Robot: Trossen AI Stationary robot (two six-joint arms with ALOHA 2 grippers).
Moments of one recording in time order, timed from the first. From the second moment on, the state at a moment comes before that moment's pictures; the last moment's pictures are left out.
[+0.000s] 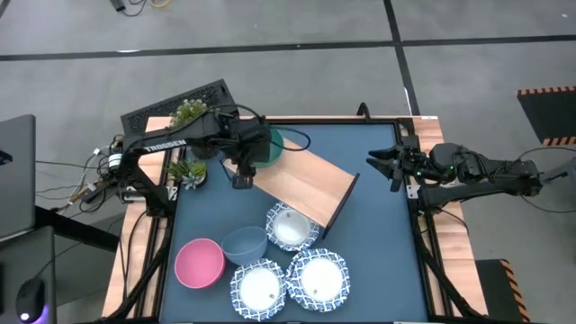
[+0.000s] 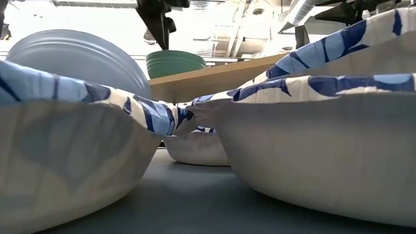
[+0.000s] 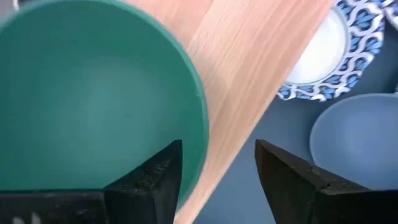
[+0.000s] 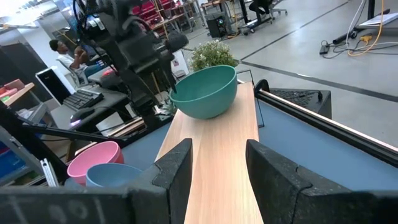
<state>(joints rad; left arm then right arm) 0.22 1.62 1.74 -1.28 0.00 0.22 0.04 0.50 0.71 -0.37 0.37 0.43</state>
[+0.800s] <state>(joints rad) -0.31 1.58 1.69 -1.12 0.28 -0.23 0.04 0.50 0.71 -0.42 0.37 0.42</state>
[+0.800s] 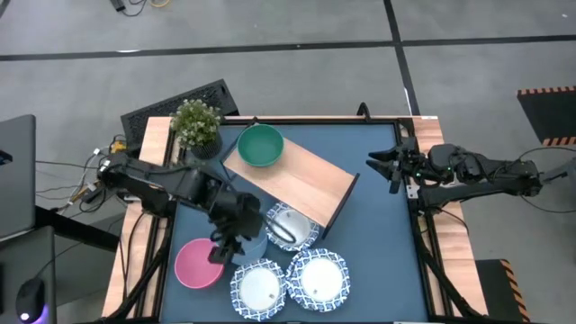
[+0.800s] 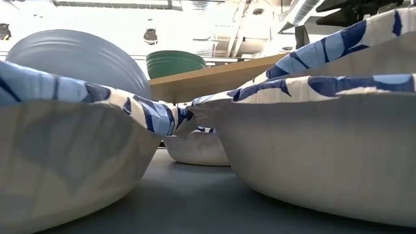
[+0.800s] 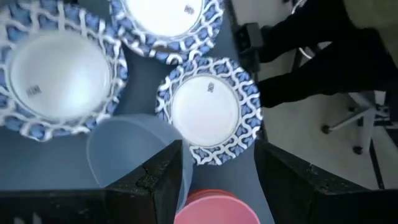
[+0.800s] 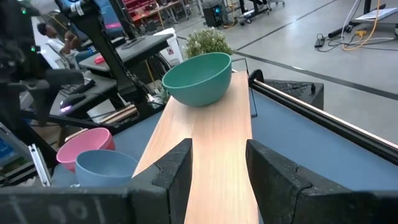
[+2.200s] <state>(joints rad) -0.36 1.41 0.99 -0.60 0.28 -0.40 0.04 0.50 0.71 -0.42 0.37 0.42</state>
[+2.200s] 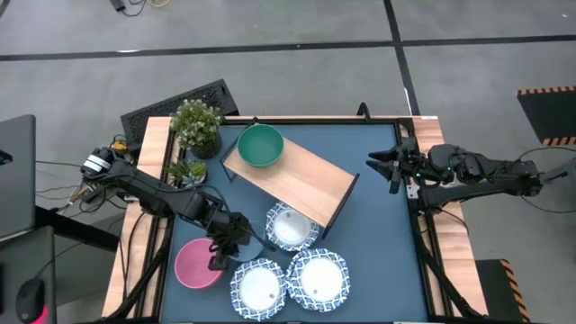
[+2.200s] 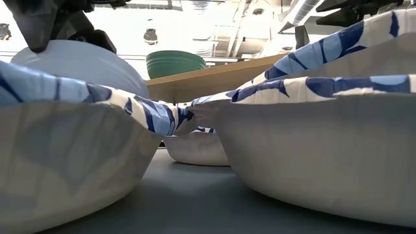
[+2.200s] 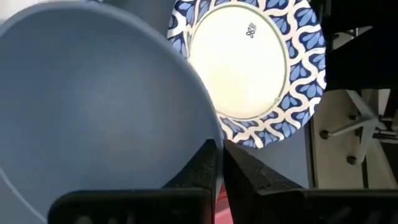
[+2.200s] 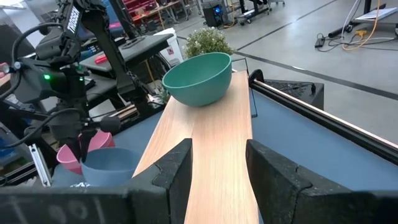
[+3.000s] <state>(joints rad) -0.25 1.17 1.50 -0.84 0.00 -0.38 0.04 0.50 0.71 -0.42 0.37 0.41</state>
